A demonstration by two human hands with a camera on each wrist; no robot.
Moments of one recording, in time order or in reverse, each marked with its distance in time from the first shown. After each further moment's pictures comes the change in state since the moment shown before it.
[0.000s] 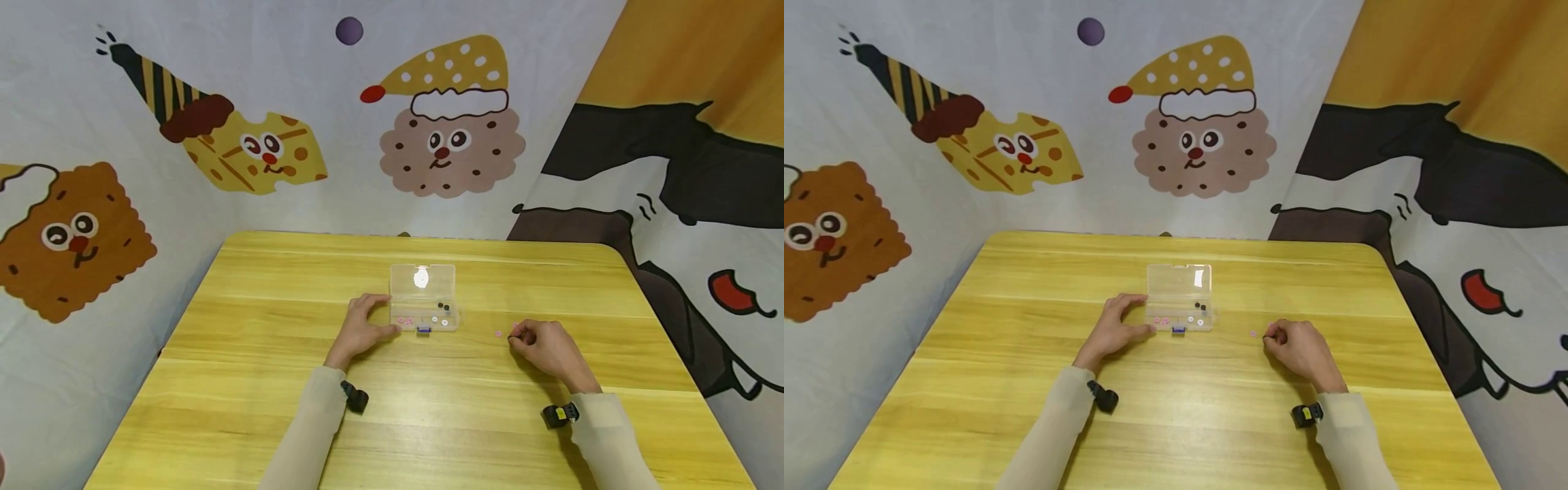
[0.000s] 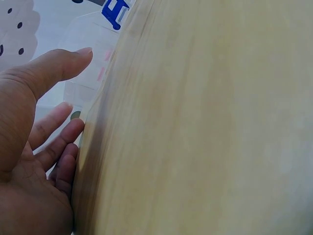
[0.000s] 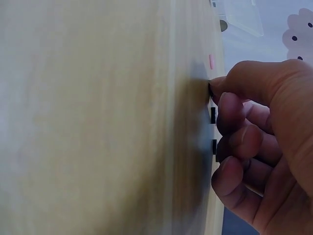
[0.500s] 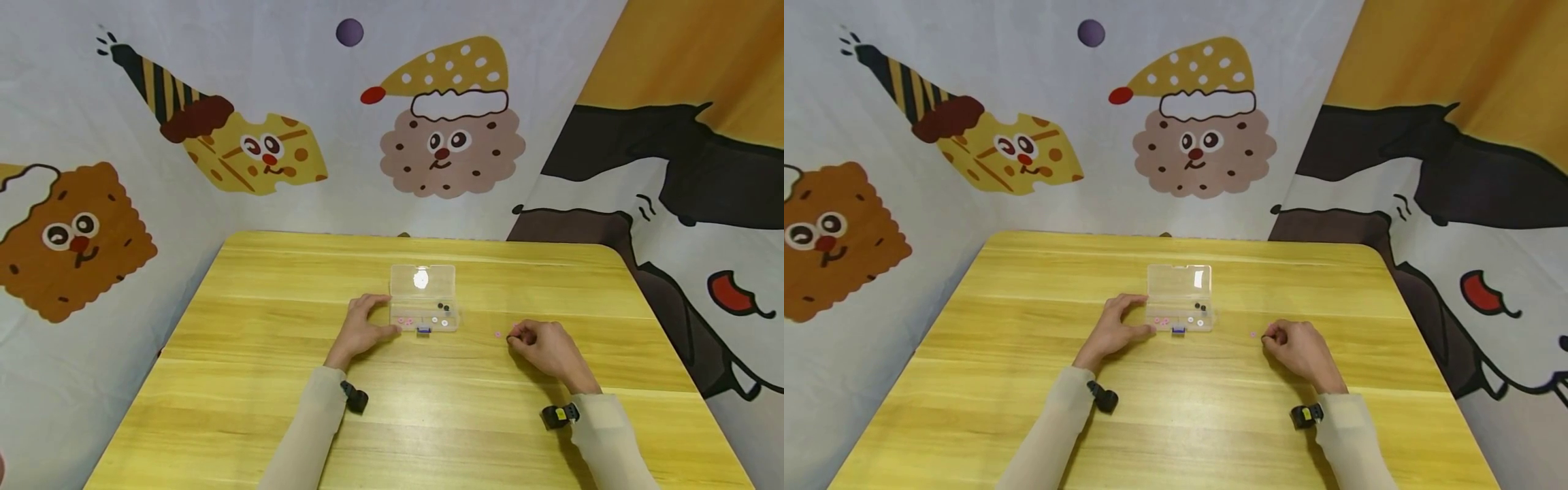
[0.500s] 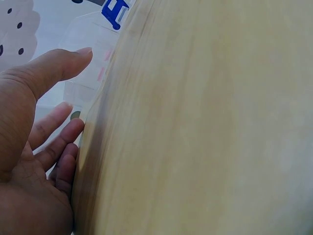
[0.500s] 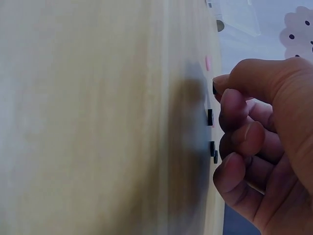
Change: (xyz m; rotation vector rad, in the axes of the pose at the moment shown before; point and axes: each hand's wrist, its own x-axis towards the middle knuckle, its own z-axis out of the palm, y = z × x) left_hand -0.001 0.000 0.000 -0.012 0.000 -0.011; right_hand -0.002 -0.001 -0.001 0.004 0.009 0.009
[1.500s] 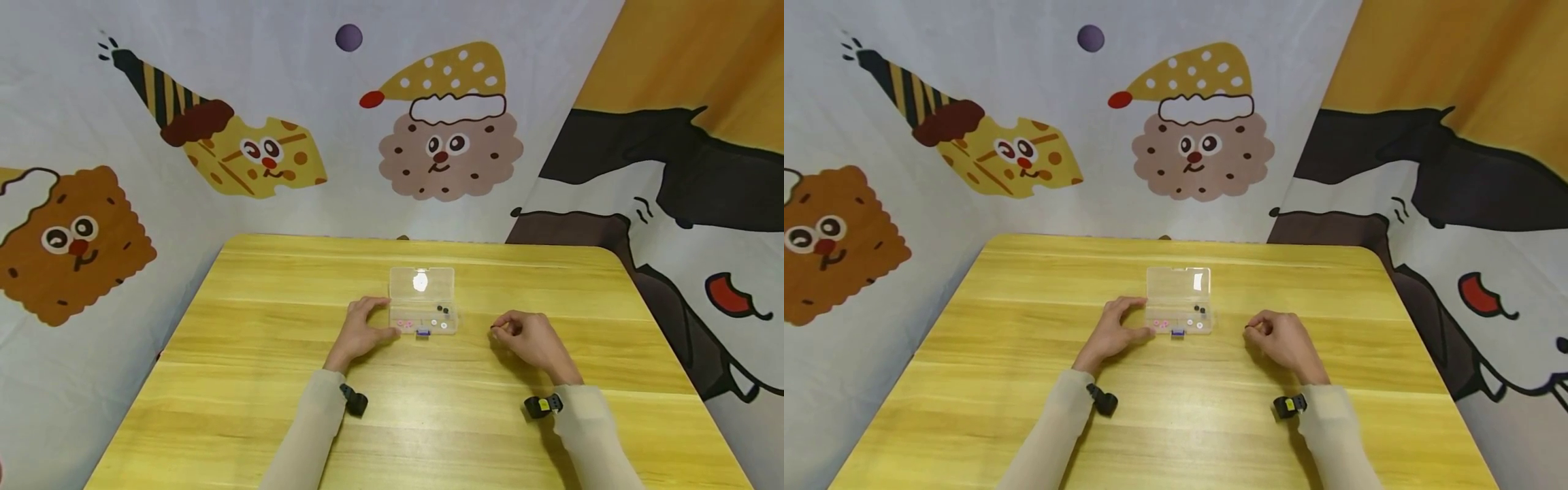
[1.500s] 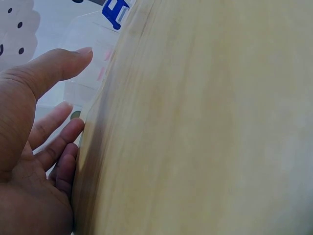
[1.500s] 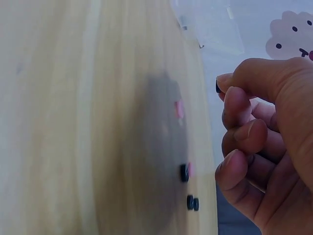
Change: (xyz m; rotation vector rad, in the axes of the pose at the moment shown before) left_hand -0.001 0.000 0.000 0.004 0.008 0.012; right_hand 0.019 -0.029 0.001 0.155 -0.014 0.014
